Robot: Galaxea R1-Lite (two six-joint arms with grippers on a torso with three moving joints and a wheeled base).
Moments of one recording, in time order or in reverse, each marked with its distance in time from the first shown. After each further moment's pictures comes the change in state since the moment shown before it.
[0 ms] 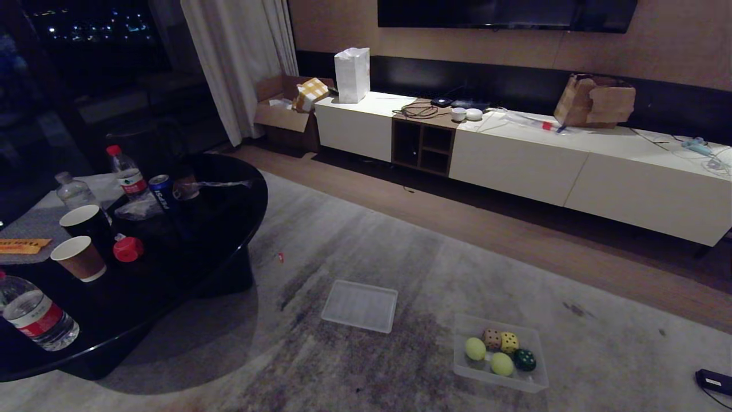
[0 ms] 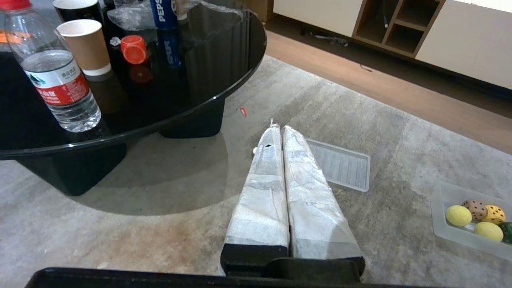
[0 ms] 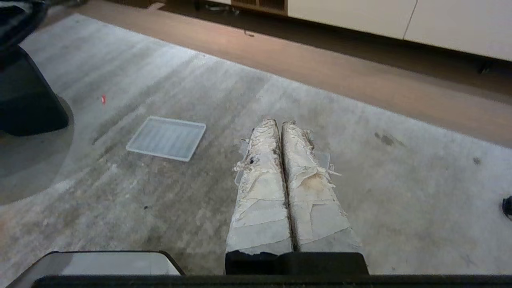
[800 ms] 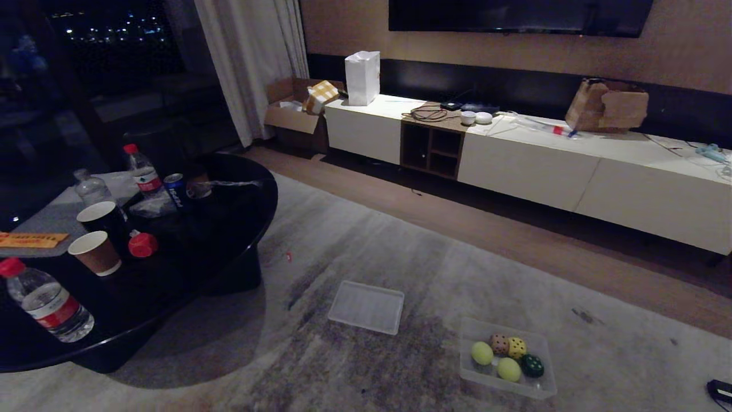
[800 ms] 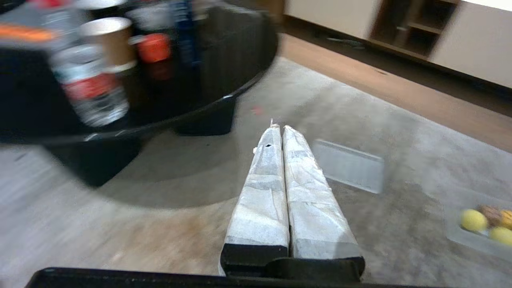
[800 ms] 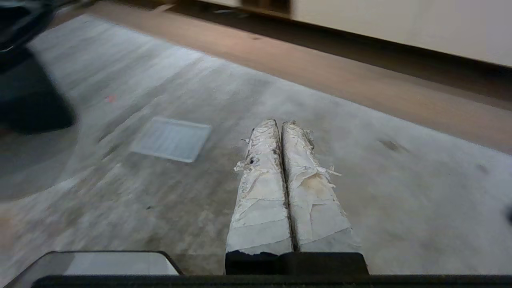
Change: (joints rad) left arm 0.000 0.000 0.000 0.001 -0.001 0.009; right arm 0.001 0.000 -0.001 0.001 0.001 -0.011
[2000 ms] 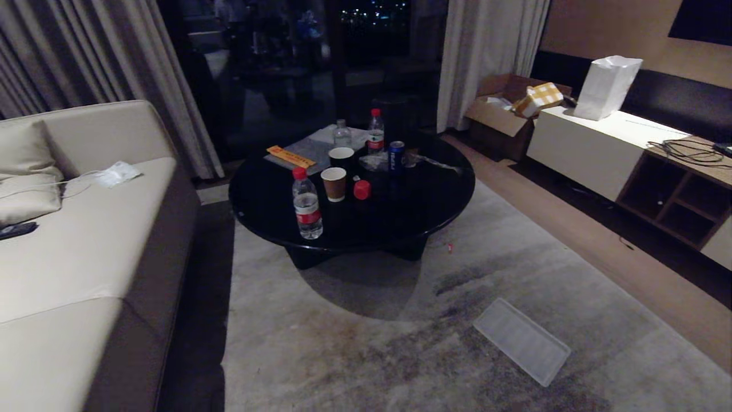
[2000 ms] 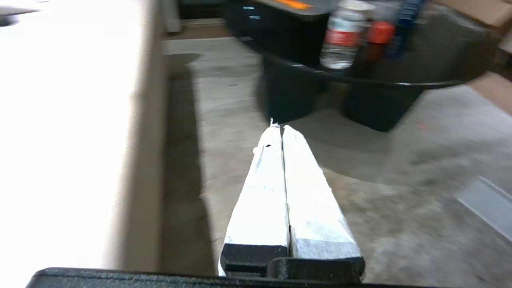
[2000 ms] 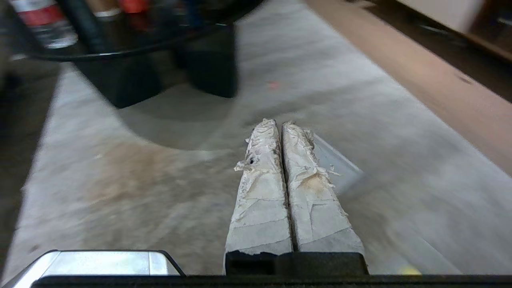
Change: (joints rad) left arm 0.000 0.000 0.000 0.000 0.000 -0.005; right arm -0.001 0.000 0.000 -0.001 -0.001 0.003
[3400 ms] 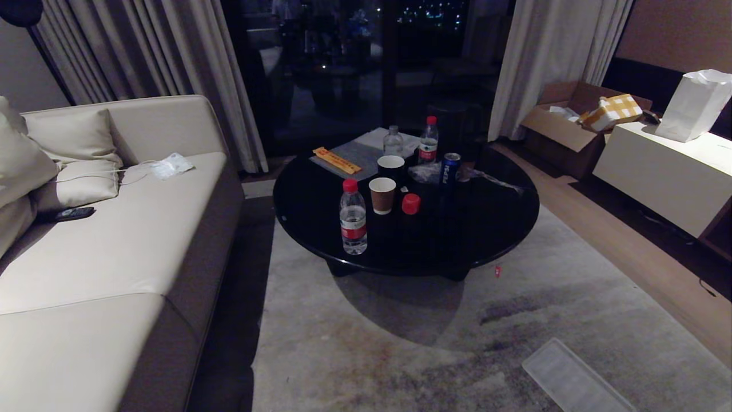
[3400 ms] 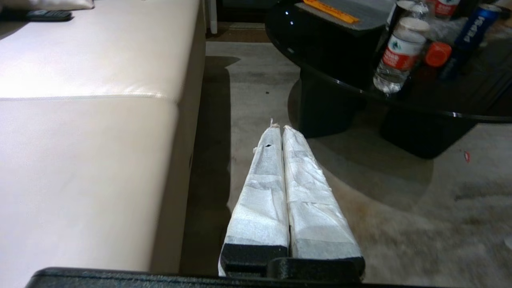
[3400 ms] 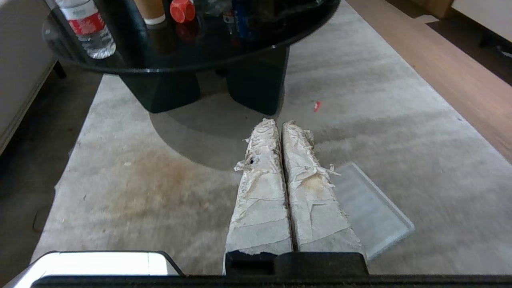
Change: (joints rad) left arm 0.000 0.000 0.000 -0.002 0.003 -0.014; right arm 0.000 0.000 0.000 0.000 0.001 0.000
